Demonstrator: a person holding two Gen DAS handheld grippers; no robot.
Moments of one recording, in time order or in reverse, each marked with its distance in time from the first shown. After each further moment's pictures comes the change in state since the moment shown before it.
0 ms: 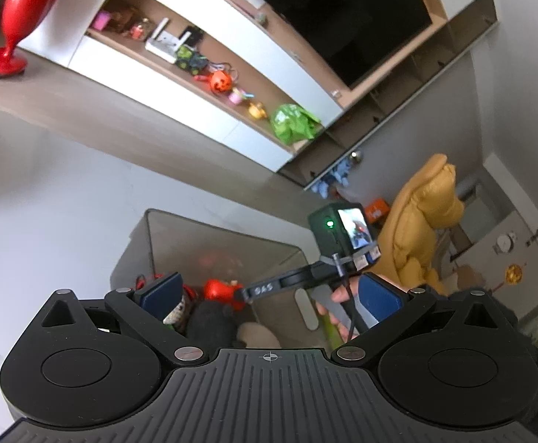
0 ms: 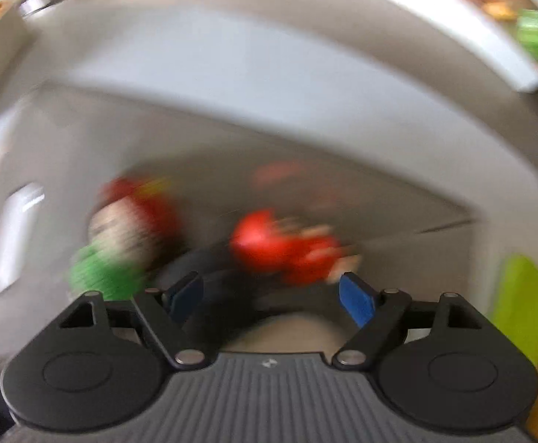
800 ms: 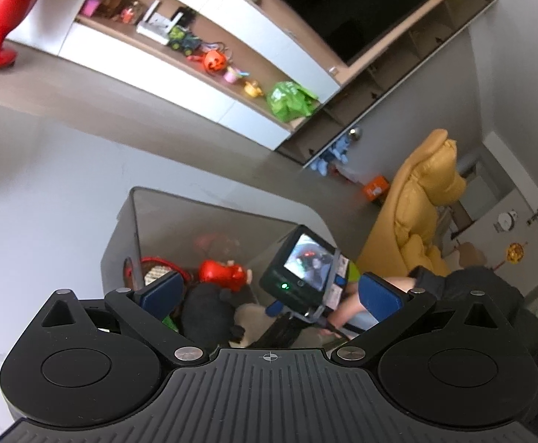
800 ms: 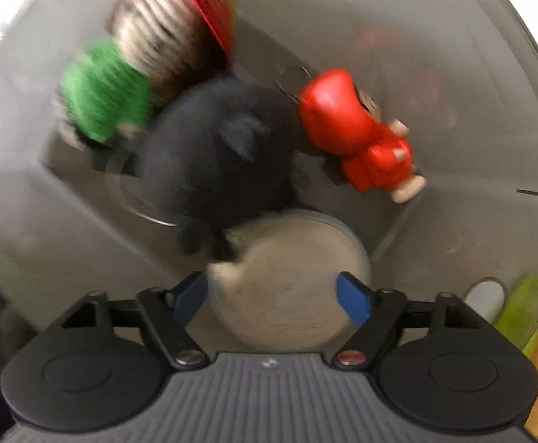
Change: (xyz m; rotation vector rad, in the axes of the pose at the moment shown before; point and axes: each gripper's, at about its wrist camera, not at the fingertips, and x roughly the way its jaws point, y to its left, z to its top) left arm 0.018 -0.007 -0.006 0.040 0.060 -0.006; right arm 0.034 0.037 -0.043 -0.470 0.344 -0.041
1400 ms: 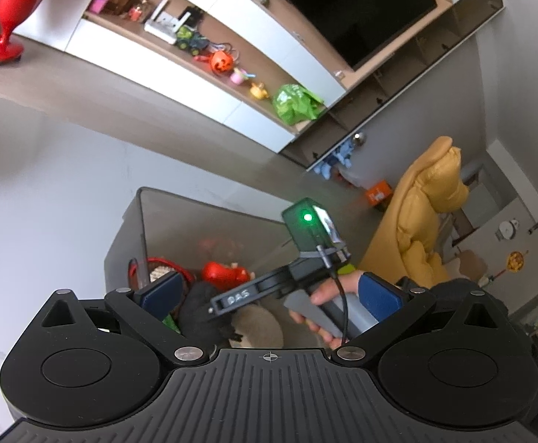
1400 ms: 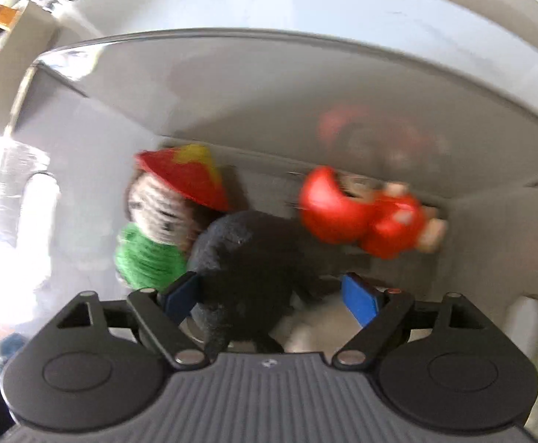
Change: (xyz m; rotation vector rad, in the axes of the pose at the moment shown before) left arm 0.006 0.006 0.002 -0.031 0.006 0.010; right arm -0.043 -0.044 0.021 0.388 -0.250 0.430
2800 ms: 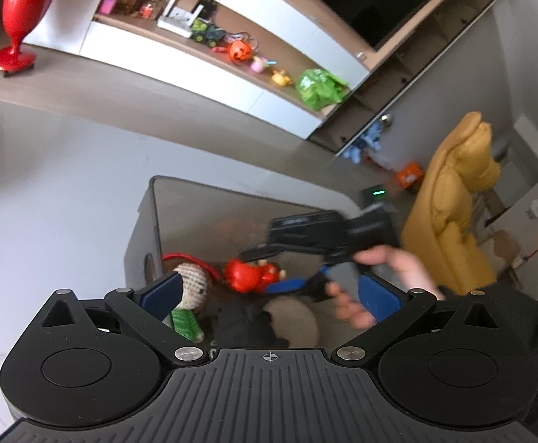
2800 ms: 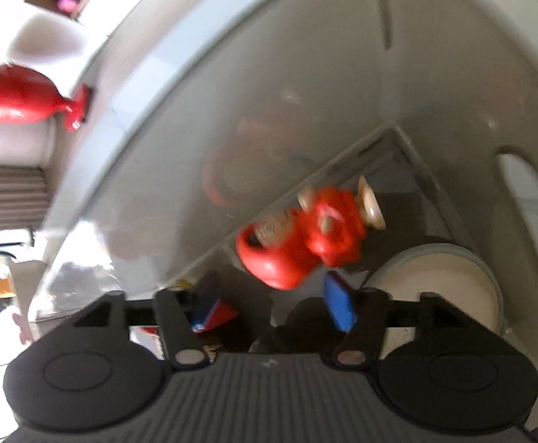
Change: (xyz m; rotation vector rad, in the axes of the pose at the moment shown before) left arm 0.031 -0.007 -0.007 0.057 0.041 0.131; right arm -0.024 -0.058 -0.006 0.775 -0.220 0.247
